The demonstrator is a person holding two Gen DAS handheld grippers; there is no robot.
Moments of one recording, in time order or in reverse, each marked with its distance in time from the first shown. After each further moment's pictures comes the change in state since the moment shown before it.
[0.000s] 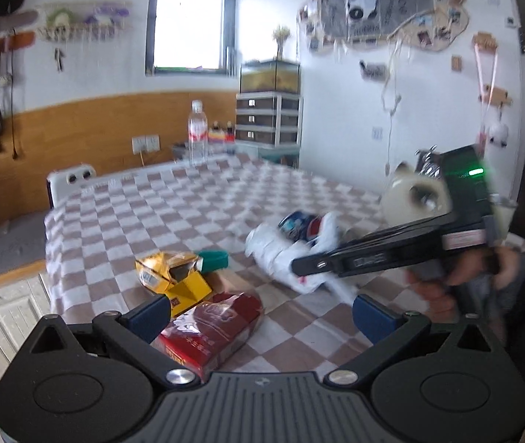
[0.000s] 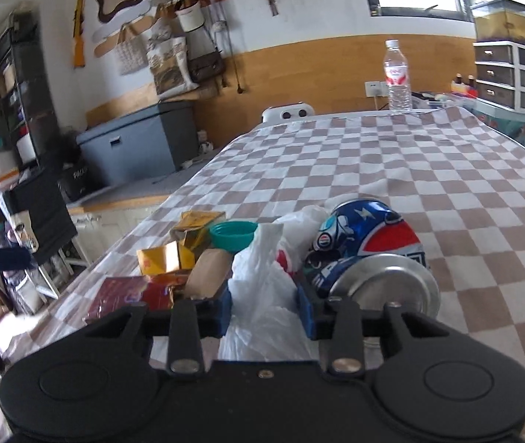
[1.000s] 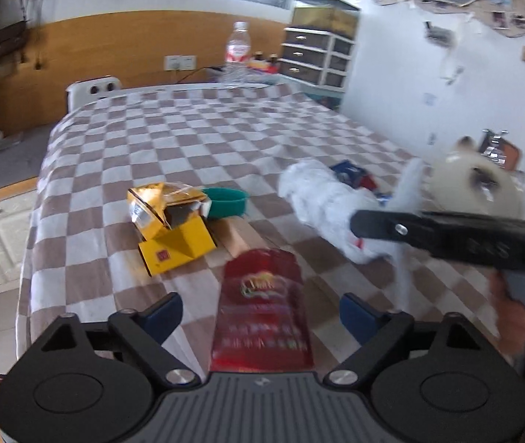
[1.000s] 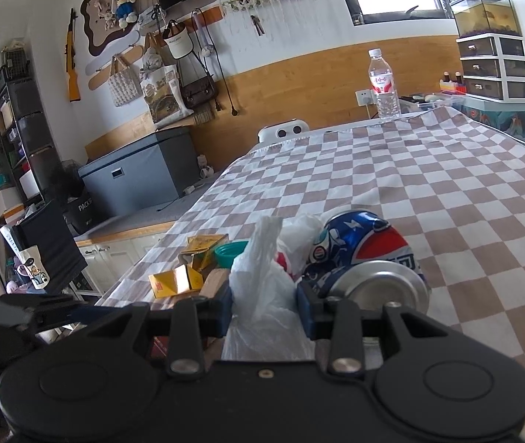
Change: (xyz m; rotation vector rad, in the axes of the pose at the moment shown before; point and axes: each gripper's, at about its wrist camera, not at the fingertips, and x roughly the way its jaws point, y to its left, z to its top) left arm 0.068 0.006 0.008 -0.185 0.219 0.081; right arm -0.017 -0.008 0.000 0.081 -0.060 0.026
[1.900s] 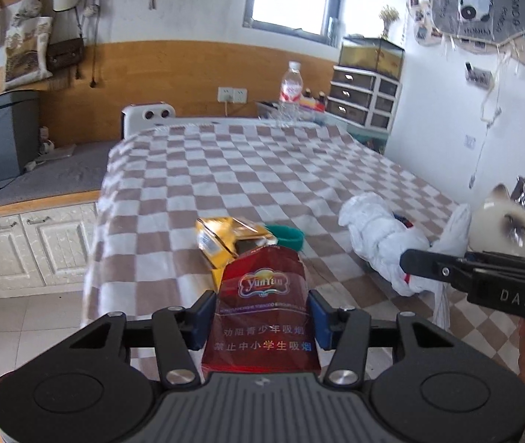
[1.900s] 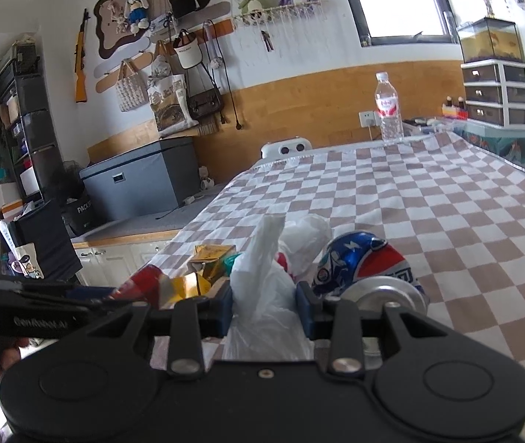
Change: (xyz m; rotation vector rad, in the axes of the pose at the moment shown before) left arm -0.046 0.021 -0.004 -0.090 -0.132 0.131; right arm -0.014 0.017 -0.004 -0.066 -0.061 -0.017
